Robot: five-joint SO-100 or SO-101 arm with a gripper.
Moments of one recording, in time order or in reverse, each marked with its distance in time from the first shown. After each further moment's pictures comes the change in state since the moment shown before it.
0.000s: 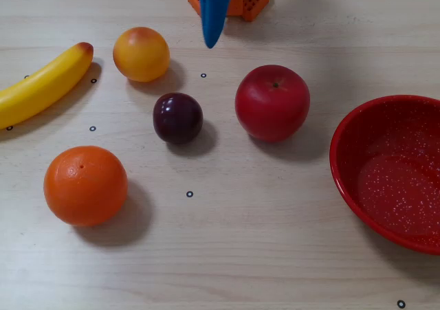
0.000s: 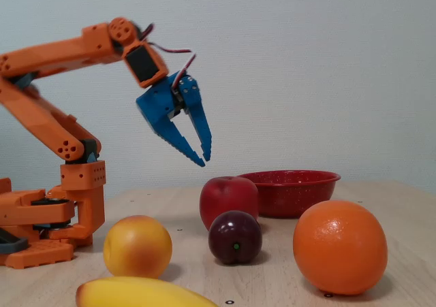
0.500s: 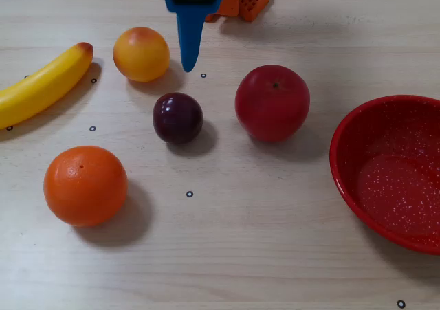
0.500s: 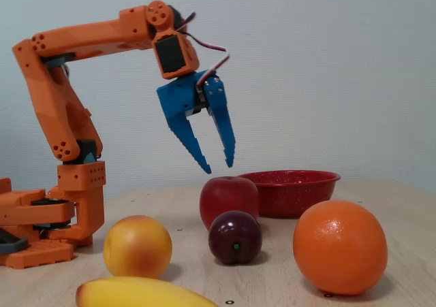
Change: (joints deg) arm 7.3 -22.3 -18.7 8.8 -2.8
